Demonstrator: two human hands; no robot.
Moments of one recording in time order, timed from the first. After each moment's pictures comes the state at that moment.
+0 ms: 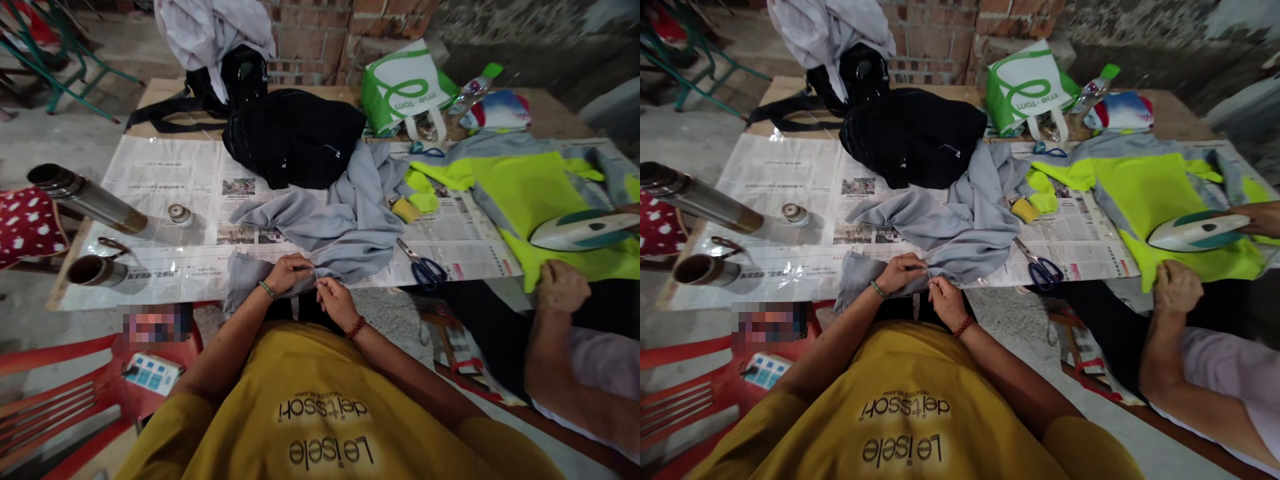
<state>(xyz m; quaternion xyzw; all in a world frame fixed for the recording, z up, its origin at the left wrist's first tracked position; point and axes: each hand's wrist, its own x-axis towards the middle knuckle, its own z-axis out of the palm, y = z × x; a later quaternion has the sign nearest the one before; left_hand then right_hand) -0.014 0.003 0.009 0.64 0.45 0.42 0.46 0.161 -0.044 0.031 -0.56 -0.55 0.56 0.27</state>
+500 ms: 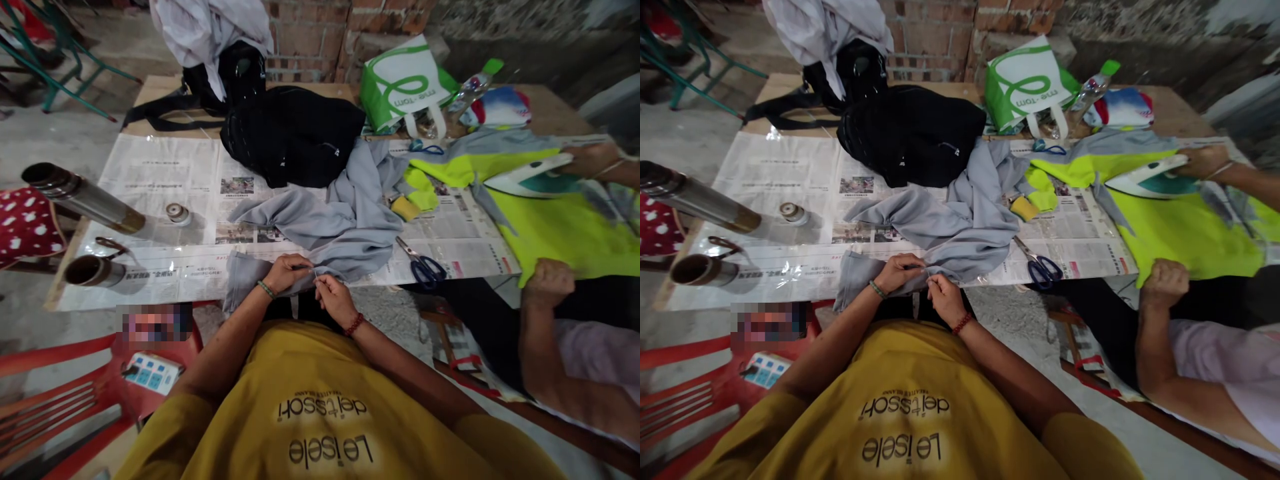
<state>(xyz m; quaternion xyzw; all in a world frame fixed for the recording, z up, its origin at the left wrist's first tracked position) -0.015 0.002 0.011 0.64 0.45 0.42 0.47 0.158 -0.042 0.033 -0.57 -0.53 0.57 0.27</state>
